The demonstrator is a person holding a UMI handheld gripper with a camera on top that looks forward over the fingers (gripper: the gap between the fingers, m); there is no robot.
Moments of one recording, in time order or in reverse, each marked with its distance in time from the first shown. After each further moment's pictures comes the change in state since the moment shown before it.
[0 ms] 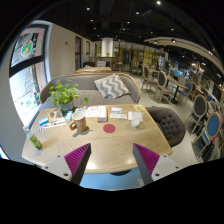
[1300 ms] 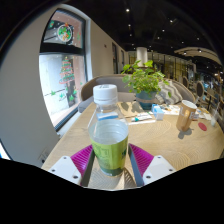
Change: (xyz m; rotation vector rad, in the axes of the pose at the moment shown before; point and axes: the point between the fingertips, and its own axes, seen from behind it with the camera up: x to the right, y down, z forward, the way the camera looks) arm -0.530 0.097 0.205 0.162 -0.311 -0.087
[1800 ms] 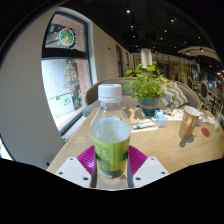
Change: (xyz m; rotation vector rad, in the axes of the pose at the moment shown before) arm 0.007 -0.032 -0.001 0.023 -0.075 0.009
